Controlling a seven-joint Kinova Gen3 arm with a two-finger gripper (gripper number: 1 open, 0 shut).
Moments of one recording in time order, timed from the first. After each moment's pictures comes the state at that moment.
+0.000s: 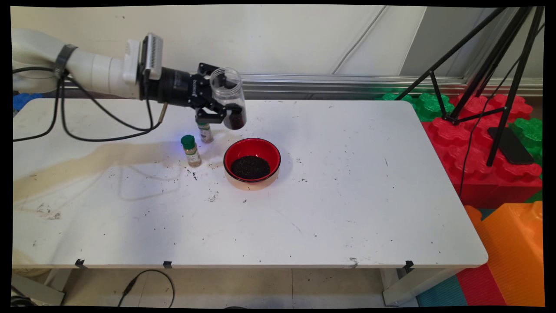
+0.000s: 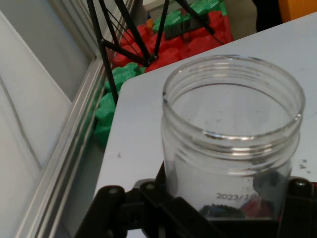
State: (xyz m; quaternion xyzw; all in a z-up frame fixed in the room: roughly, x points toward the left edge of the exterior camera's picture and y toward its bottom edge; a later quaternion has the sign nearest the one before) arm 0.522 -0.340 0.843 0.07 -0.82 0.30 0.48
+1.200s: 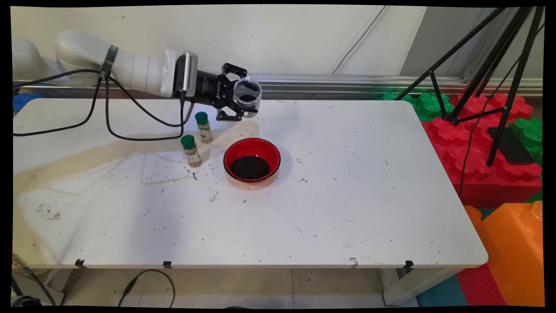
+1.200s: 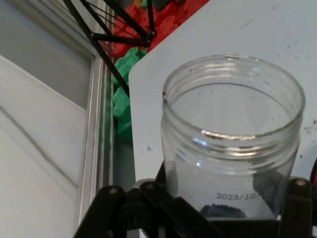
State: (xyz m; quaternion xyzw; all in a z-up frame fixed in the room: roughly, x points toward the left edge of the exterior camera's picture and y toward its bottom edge) arm 0.503 -0.402 0.816 -0.06 -0.84 0.37 0.40
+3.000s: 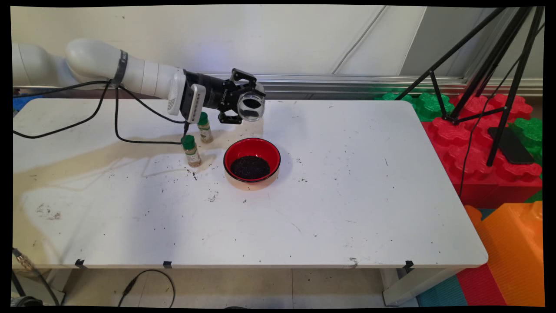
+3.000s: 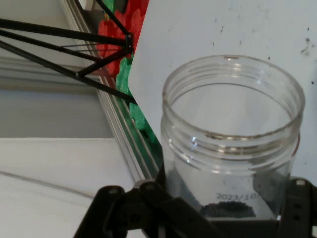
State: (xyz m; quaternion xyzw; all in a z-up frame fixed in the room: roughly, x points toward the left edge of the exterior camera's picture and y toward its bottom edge) arm 0.488 -0.406 0.807 -0.29 -0.80 0.47 0.26
